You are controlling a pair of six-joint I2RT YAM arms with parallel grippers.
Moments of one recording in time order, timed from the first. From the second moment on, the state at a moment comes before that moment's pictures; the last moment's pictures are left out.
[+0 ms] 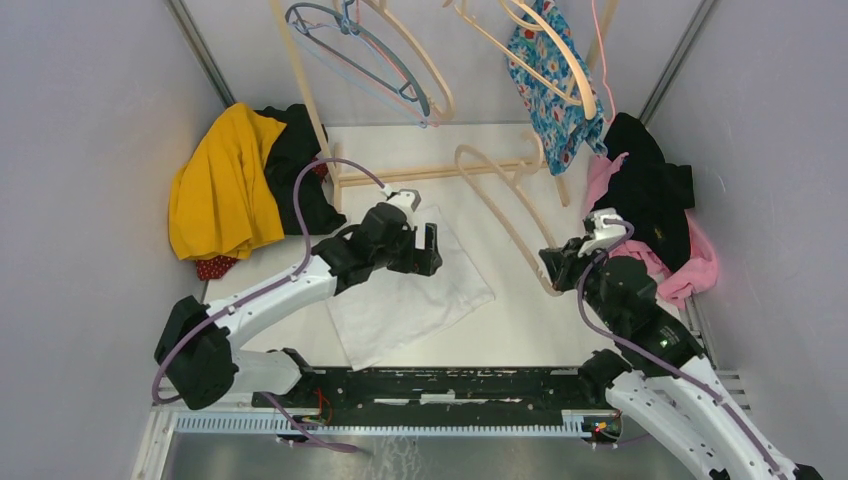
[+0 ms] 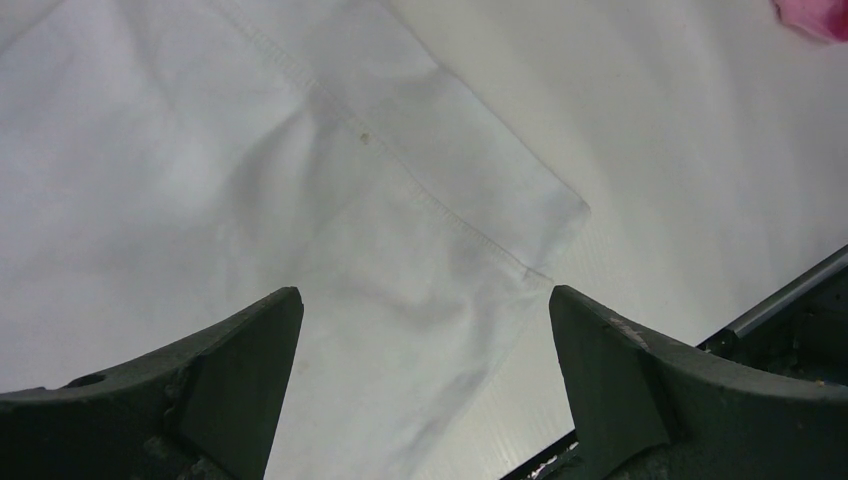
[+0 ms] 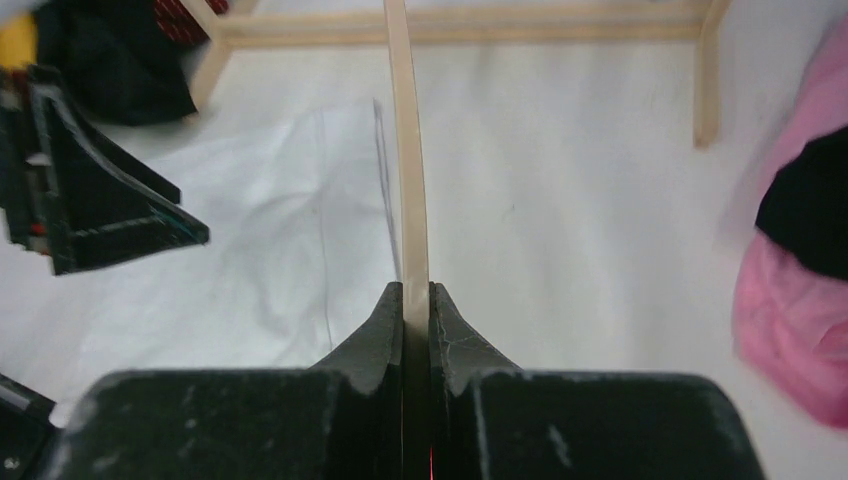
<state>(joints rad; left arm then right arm) -0.76 1.27 0.90 -0.33 -0.05 -0.48 0.59 0.49 0.74 -0.45 0.20 0.27</state>
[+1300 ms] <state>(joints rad) -1.20 1.91 1.23 -0.40 -0.32 -0.57 0.61 0.51 0.16 -0.15 0.35 0.75</state>
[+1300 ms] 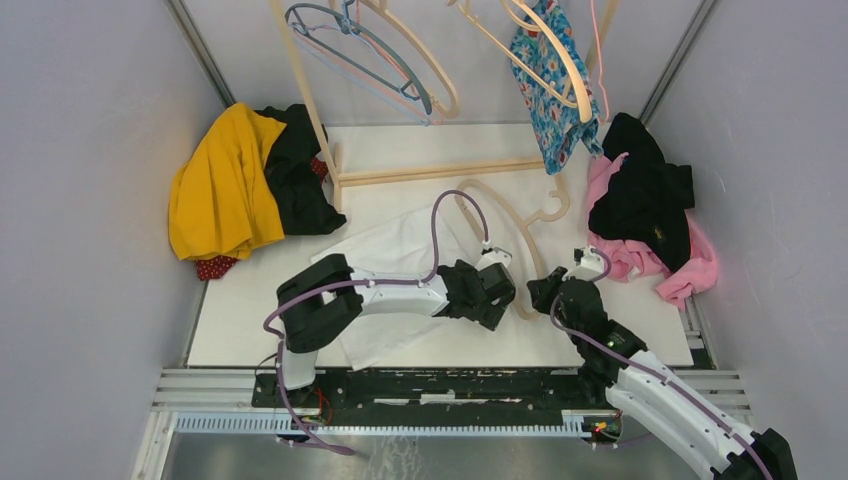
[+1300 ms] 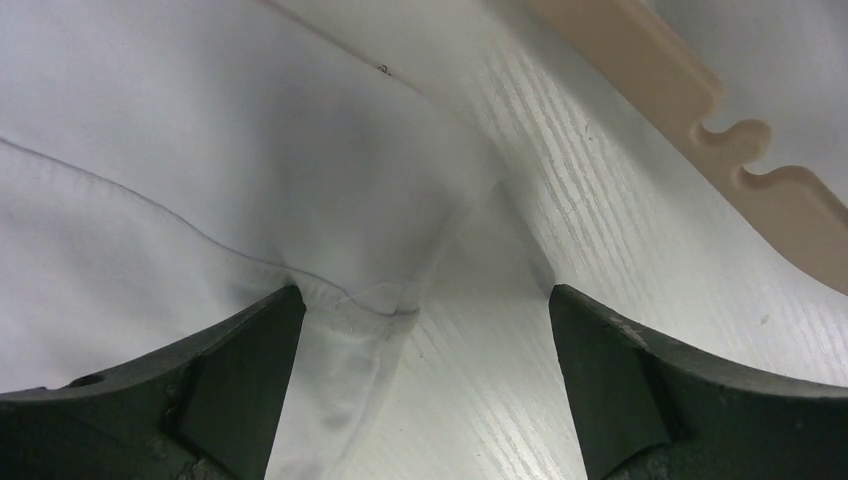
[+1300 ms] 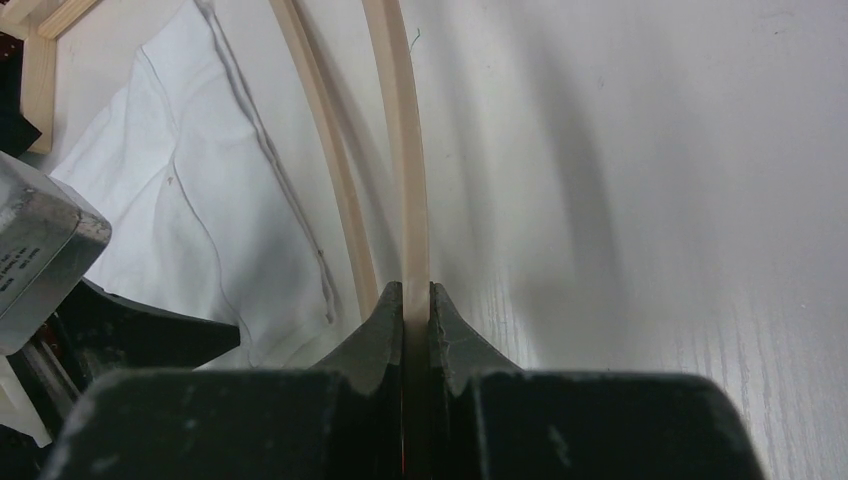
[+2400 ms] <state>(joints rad) -1.21 1.68 1.11 -0.23 -0.33 -0.53 0.74 0.87 0.19 0.10 0.44 0.76</state>
